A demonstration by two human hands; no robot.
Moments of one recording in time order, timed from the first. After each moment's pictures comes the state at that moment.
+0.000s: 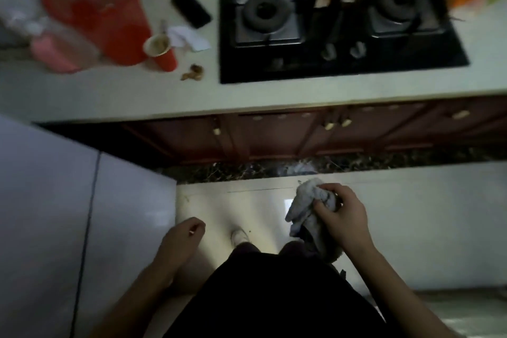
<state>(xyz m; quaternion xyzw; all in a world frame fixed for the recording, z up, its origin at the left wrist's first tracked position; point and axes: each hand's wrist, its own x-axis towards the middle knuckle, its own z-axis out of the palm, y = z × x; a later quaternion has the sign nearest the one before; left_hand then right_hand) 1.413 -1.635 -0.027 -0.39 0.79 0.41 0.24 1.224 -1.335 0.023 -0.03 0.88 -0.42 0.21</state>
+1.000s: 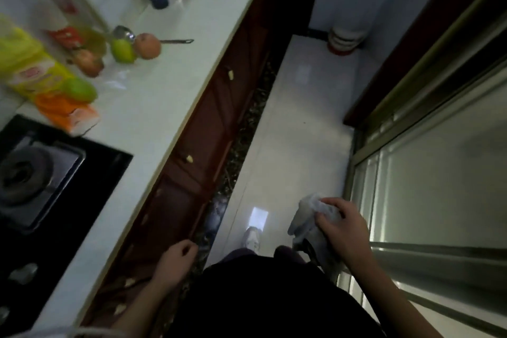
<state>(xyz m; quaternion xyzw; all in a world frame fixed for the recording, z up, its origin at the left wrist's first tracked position) 0.926 -1.223 -0.059 0.08 0.88 0.22 0.41 1.133 -0.900 0.008 0.48 0.74 -0.46 -0.09</state>
